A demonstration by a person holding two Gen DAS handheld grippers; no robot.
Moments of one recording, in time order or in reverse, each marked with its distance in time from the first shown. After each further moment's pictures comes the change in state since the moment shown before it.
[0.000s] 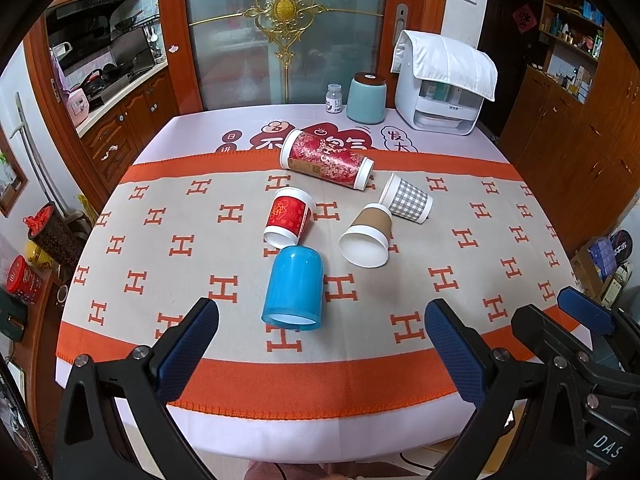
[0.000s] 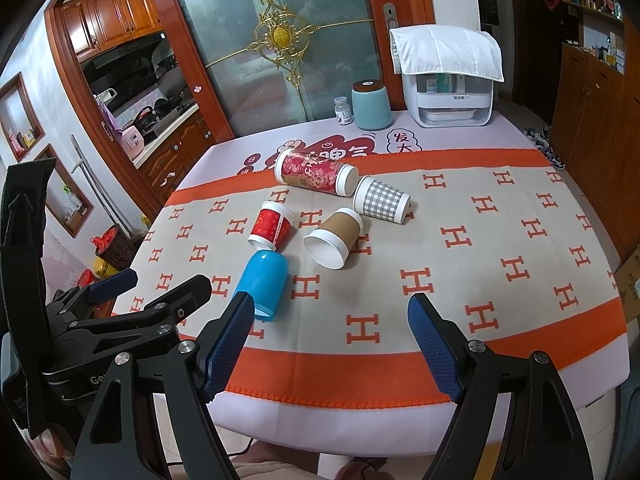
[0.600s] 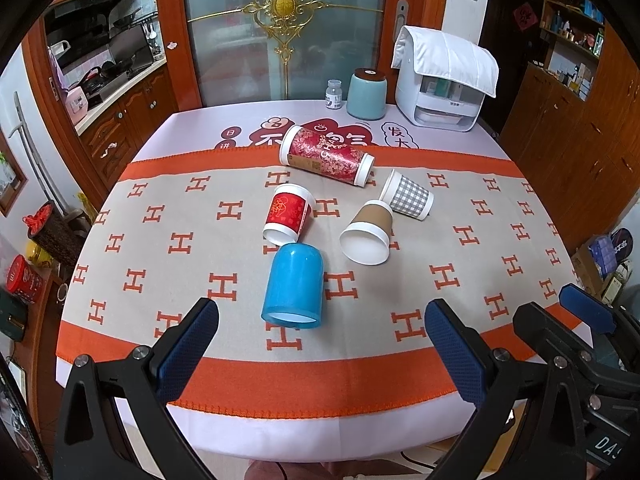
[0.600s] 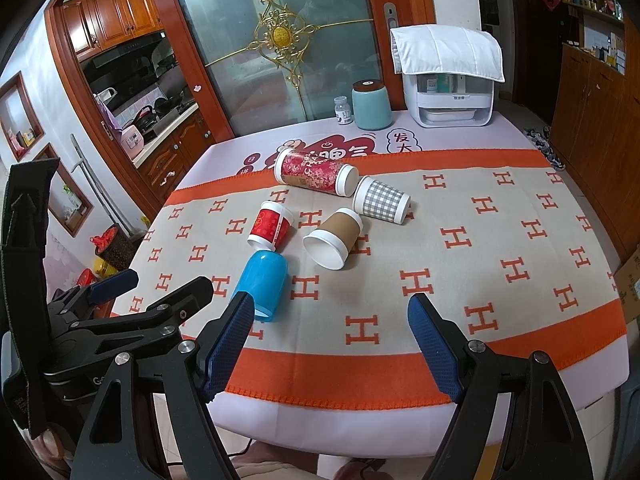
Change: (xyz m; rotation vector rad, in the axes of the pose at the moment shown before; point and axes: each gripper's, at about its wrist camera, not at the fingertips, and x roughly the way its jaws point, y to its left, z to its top) left arm -0.004 0.001 0.001 0.002 0.012 -0.003; right arm 0.001 0.003 -0.003 0.001 -0.002 0.002
